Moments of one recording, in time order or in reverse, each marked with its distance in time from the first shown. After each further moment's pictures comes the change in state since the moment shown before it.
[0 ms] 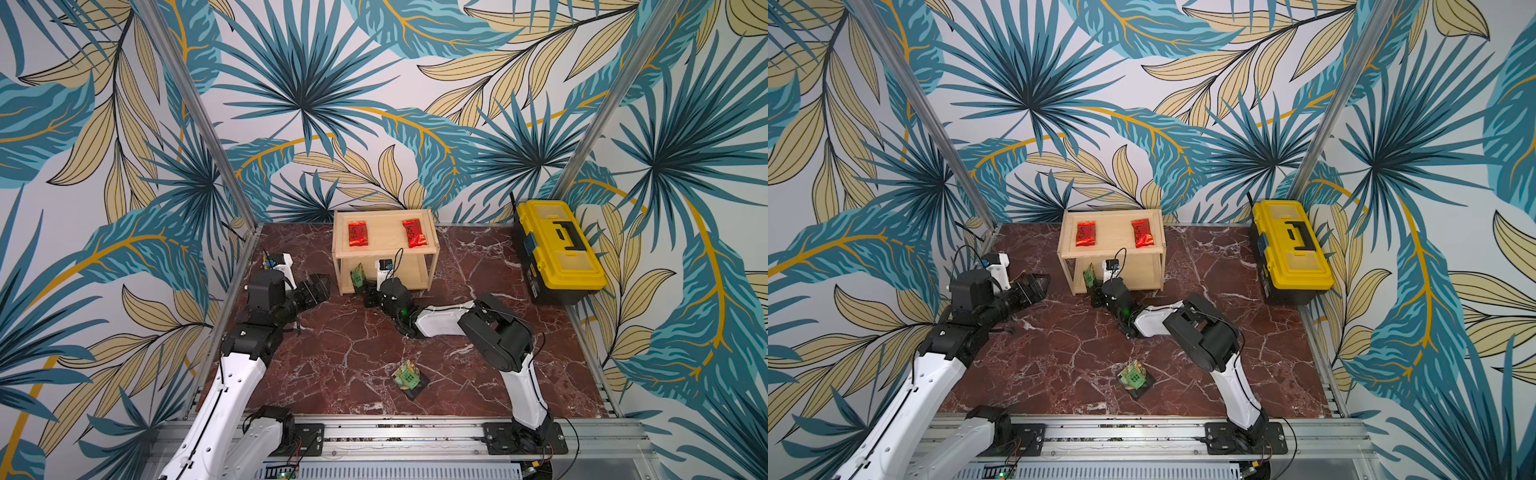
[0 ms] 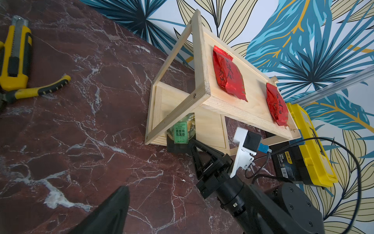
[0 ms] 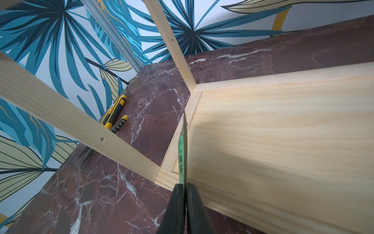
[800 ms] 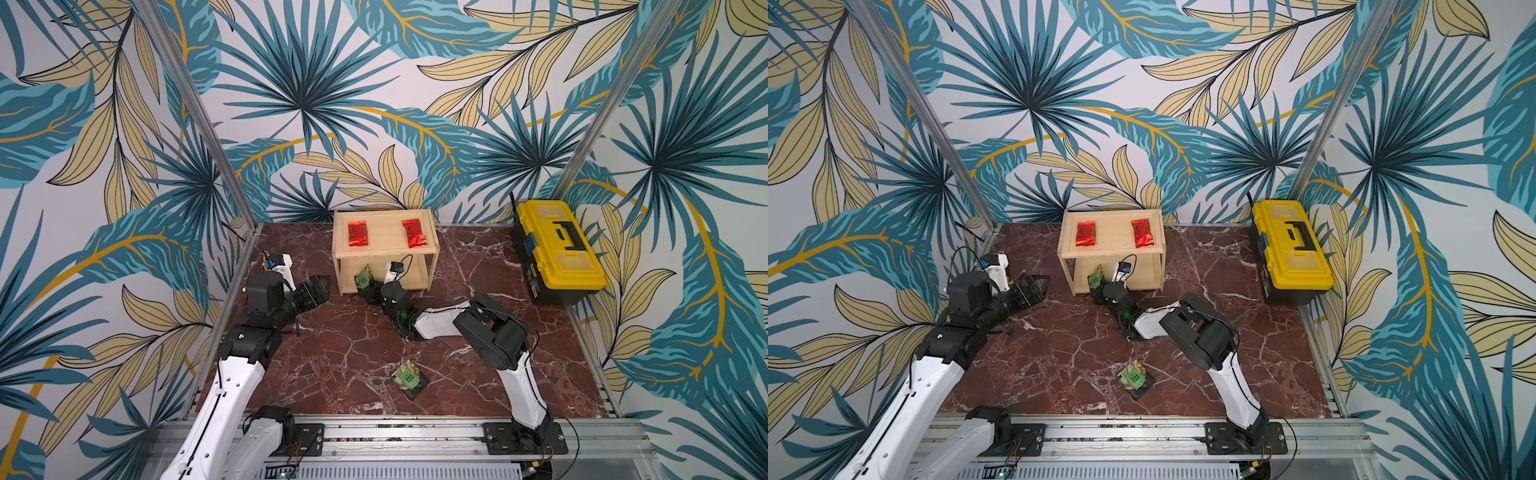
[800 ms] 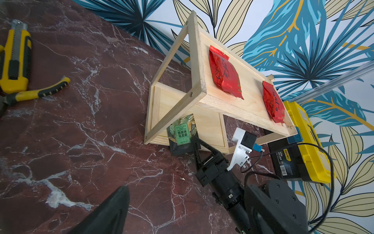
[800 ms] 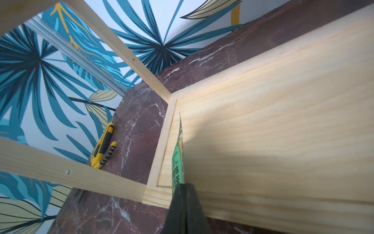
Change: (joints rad) left arm 0.000 -0.024 -0.002 -0.018 0.005 0.018; right arm 0.000 0.033 -0.040 0.085 0.127 0.273
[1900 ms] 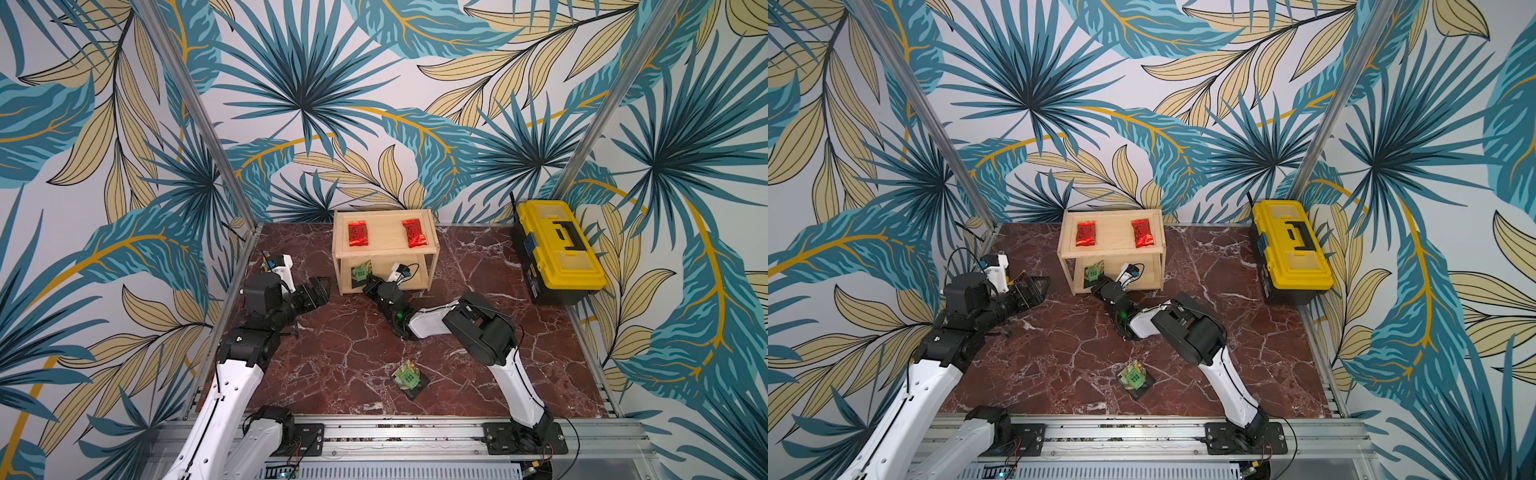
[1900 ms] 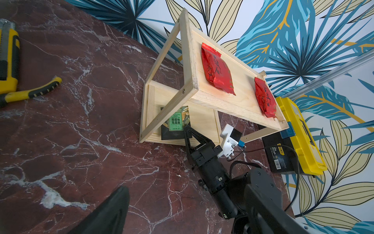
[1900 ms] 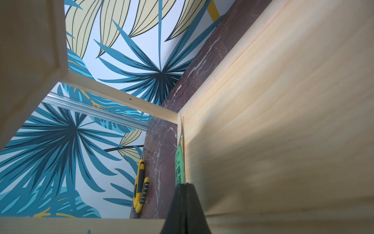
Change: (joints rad) left arm 0.009 -0.025 0.000 -0.005 0.042 0.008; right arm 0.000 0.109 0.109 0.083 0.063 0.356
